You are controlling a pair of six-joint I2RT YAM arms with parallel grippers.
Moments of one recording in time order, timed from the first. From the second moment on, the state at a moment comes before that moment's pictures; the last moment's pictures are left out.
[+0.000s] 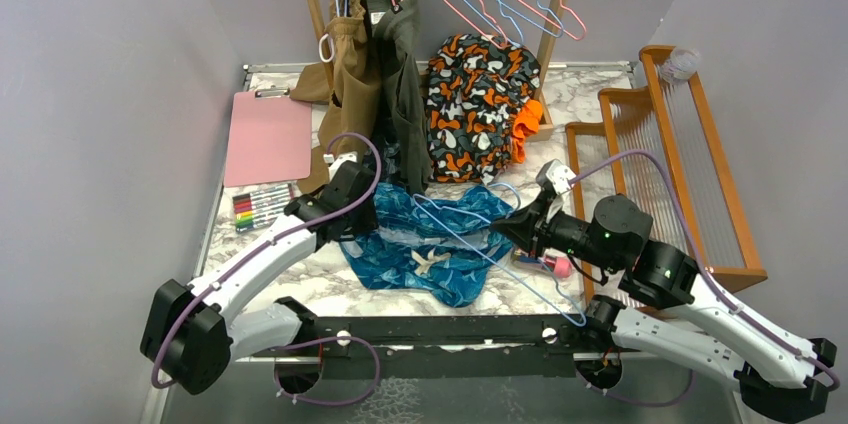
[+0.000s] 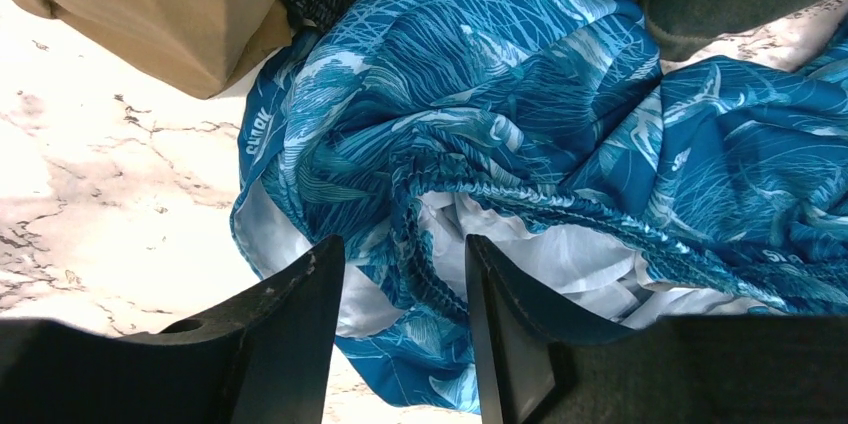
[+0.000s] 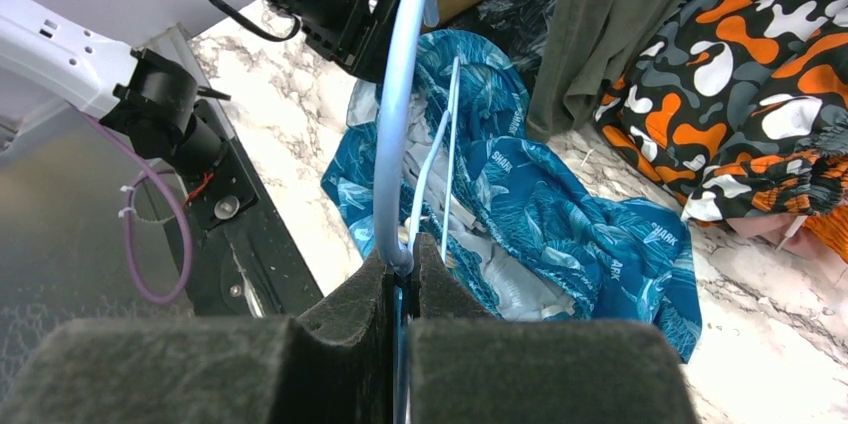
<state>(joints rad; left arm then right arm) -0.58 1.10 0.74 -0.61 -0.24 -0.66 0.96 0.60 0.80 -0.39 -0.06 0.15</state>
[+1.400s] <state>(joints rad) -0.58 0.92 0.83 -0.69 -0.17 -0.68 0.96 0.81 0.90 -0.31 -0.25 0.15</state>
